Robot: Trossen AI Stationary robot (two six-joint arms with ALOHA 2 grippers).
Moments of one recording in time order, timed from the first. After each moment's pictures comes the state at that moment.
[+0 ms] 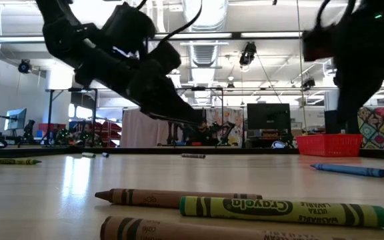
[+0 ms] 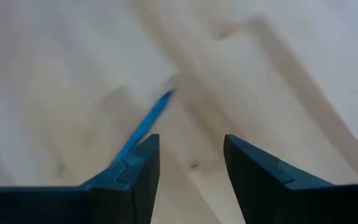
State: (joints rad) left arm -0.04 1.77 0.71 0.58 -0.01 -0.03; right arm 0.41 1.38 0.83 -0.72 0.22 0.95
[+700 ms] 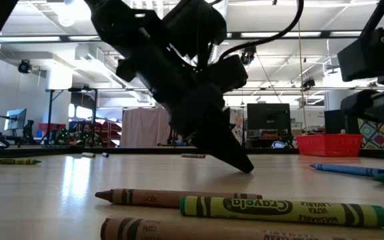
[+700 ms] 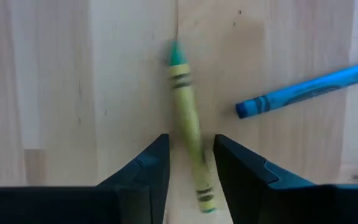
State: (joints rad) left arm -0.19 2.11 1.22 0.10 -0.02 -0.04; right arm 0.61 1.65 0.83 -0.48 0.05 0.60
